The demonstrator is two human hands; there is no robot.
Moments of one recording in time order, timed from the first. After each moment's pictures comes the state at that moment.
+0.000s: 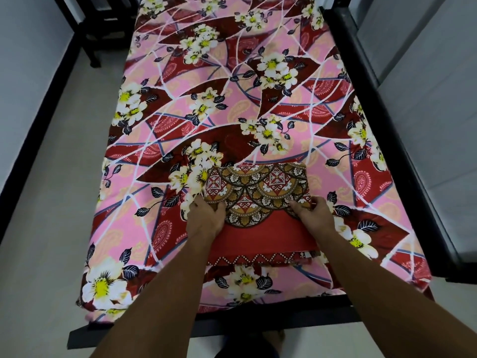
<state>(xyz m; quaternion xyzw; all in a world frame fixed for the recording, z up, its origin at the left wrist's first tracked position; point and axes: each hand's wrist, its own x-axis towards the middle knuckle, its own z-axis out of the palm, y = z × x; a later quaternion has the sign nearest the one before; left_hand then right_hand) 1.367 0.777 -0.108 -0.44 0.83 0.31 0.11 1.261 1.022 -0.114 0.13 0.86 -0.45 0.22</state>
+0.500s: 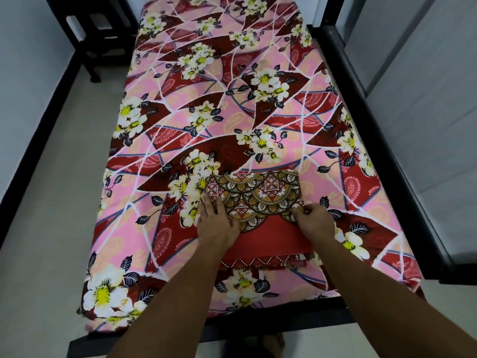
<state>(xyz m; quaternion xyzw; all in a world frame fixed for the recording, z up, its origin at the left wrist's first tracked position) 1.370 0.807 -0.092 -0.27 0.93 0.17 0.18 1.268 1.024 -0.089 0.10 0.93 -0.32 0.18</state>
